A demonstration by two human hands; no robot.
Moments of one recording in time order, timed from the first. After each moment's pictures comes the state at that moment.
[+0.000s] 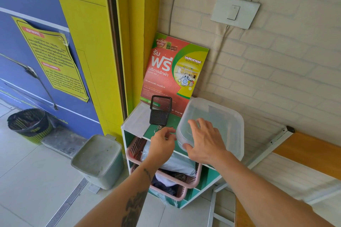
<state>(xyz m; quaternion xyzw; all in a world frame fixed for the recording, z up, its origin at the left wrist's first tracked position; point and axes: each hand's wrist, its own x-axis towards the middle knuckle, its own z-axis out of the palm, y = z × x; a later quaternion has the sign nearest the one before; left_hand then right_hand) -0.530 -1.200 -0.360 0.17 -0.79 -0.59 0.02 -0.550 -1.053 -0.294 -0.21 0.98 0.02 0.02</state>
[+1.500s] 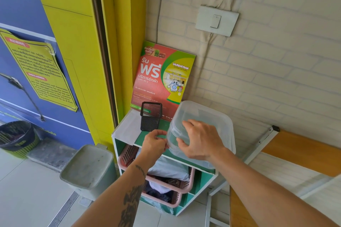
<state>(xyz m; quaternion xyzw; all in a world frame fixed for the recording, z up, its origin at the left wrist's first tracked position) -0.548 -1.205 -0.352 0.22 -0.69 -0.69 -0.06 -0.559 -1.040 -0.270 -0.28 0.96 0.01 -0.07</state>
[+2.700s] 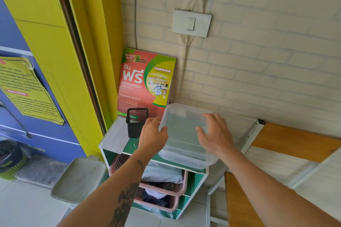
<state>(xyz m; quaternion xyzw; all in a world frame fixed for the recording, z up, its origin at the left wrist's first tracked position) -0.569 -1.174 -0.301 0.08 -0.89 -0.44 0.03 -0.573 -0.966 -0.281 -0.03 0.98 -0.19 -0.08</state>
